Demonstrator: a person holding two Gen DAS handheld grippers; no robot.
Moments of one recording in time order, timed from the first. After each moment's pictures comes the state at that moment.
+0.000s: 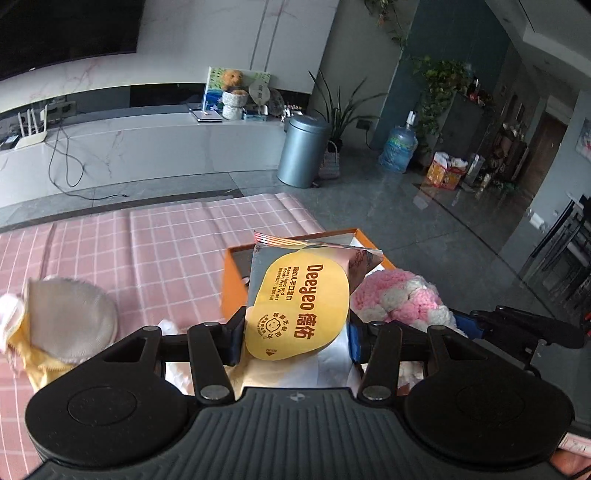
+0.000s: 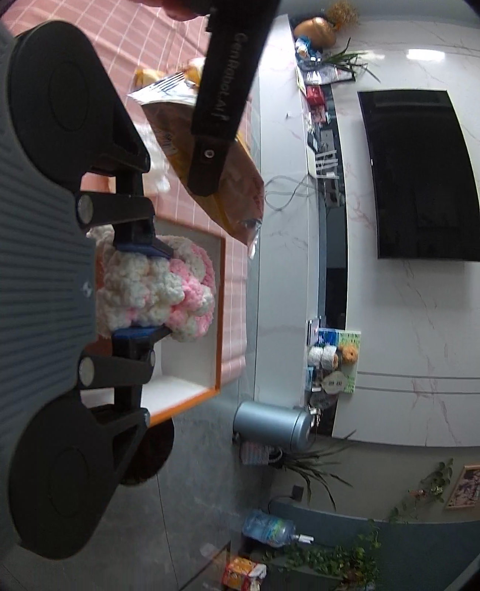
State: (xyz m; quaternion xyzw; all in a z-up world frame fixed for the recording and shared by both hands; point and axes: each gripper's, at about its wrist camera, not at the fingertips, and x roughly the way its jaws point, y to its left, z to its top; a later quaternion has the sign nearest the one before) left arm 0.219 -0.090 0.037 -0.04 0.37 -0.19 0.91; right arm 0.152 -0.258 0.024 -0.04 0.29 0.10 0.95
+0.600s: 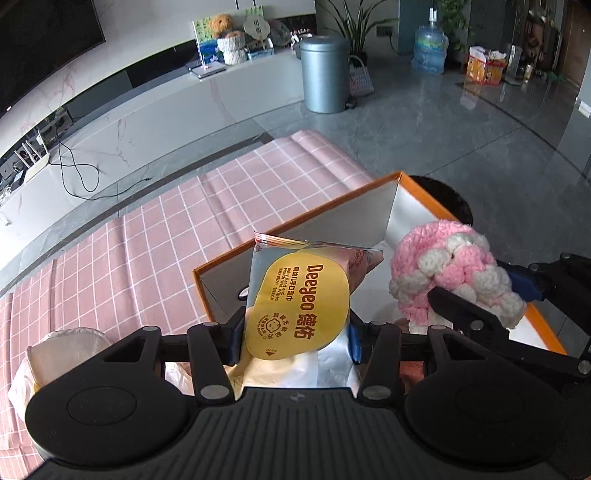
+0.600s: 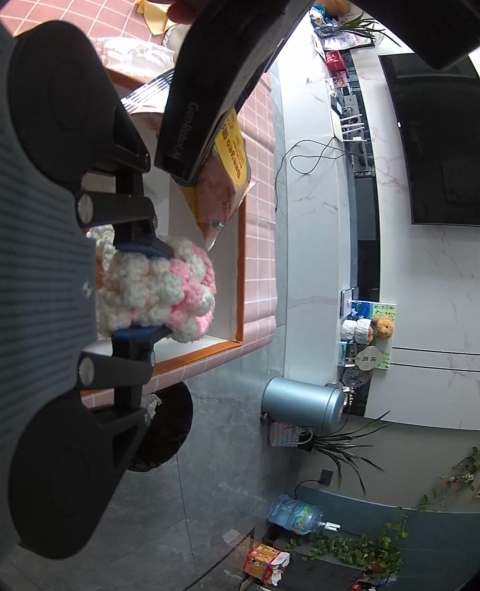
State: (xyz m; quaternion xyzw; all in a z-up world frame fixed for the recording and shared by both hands) left arm 0.309 -0.184 -0.021 0.12 0.46 -0.12 0.87; right arm 0.252 -0.298 -0.029 -0.04 0.34 0.07 0.94
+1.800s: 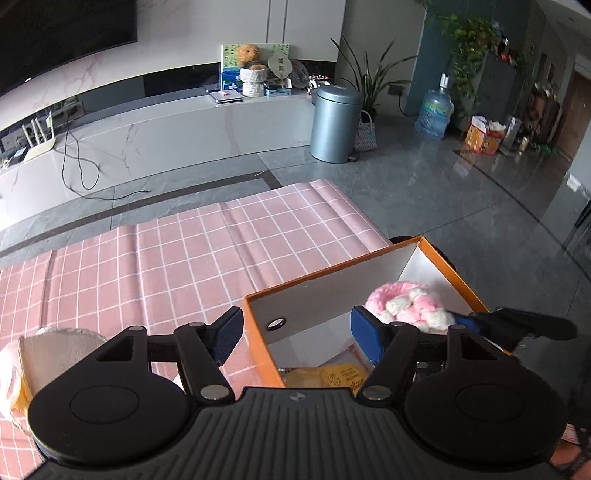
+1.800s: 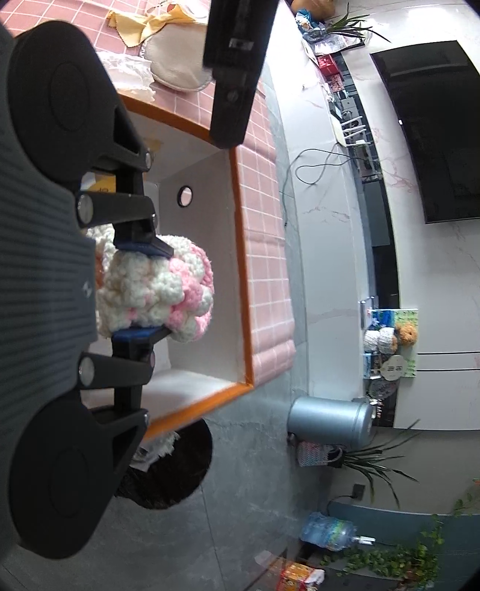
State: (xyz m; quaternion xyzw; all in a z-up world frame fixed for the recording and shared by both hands) left arm 0.304 -0.115 0.010 0.01 0.41 -0.13 0.90; right arm 0.289 -0.271 -0.047 0.01 0.38 0.09 0.92
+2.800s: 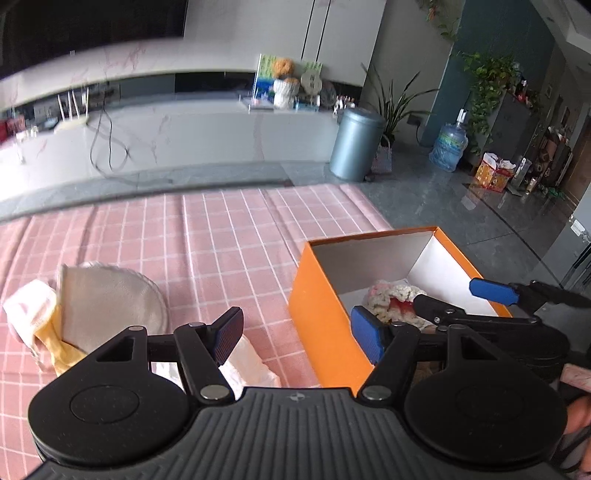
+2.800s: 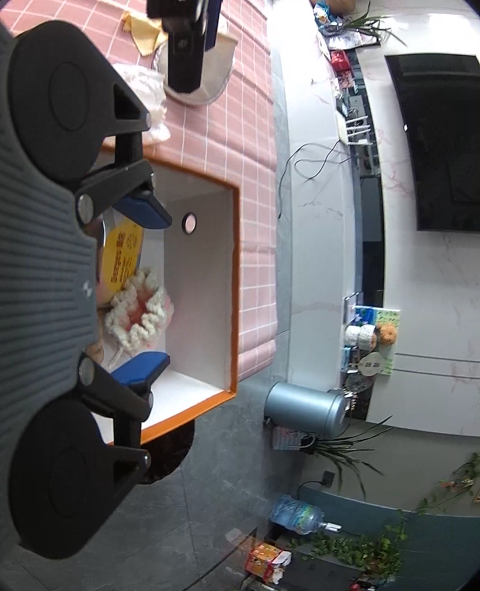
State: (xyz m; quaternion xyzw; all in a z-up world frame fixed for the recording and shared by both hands) left arm 0.230 -0.045 0.004 -0.04 0.37 -0.11 0.92; right arm 0.236 -0.229 -0.012 -0.05 0.34 0.06 0.94
